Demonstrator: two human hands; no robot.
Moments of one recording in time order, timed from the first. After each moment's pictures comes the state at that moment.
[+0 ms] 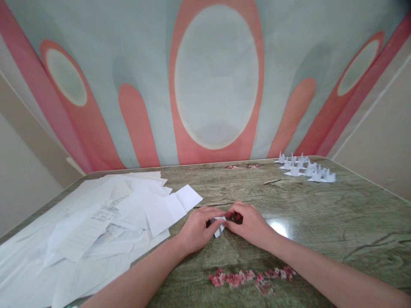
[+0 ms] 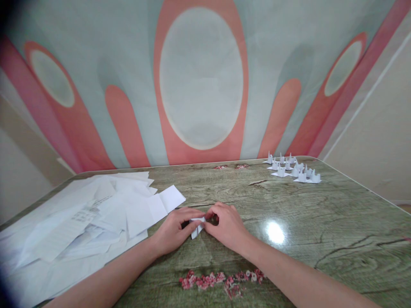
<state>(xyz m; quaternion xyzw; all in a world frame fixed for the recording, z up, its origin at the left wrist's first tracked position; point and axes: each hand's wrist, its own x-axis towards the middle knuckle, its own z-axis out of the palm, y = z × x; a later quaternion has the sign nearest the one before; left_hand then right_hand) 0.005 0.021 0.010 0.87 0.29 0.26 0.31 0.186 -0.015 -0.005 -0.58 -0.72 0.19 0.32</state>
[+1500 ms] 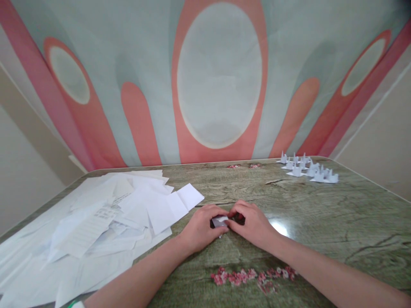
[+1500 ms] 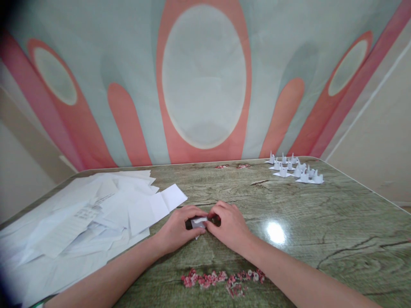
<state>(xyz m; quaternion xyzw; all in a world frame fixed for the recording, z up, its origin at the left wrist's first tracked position) 0.007 0.021 0.009 0.87 0.31 0.23 0.30 0.187 -0.017 -0.006 -0.58 -0.74 0.15 0.29</state>
